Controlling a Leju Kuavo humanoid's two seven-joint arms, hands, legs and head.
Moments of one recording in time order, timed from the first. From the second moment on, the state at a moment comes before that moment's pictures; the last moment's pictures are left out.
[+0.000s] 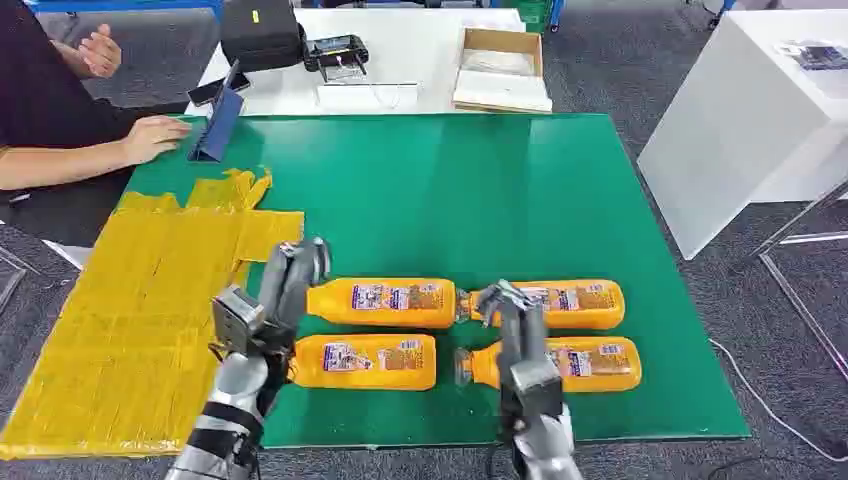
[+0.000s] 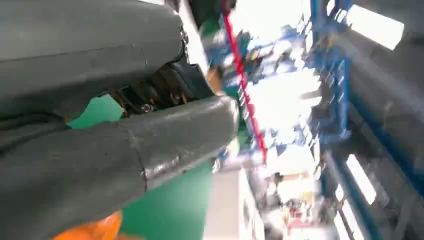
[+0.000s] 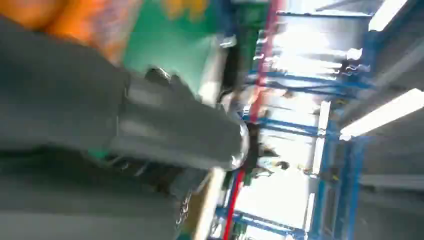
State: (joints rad) left arm -0.15 -0.19 -0.09 -1.37 -0.16 -0.10 -0.69; right arm -0.03 0.22 0.29 -1.37 0.16 -0.16 -0.68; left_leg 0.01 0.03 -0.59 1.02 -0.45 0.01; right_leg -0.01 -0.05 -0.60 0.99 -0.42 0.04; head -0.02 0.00
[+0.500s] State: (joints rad) left arm -0.13 -0.23 -0.11 -1.34 -0.09 -0.06 -0.61; right arm 0.09 0.17 0.29 -1.55 0.34 -0.15 -0.60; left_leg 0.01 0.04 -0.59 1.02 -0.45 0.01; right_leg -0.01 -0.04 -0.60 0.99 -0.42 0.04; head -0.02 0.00
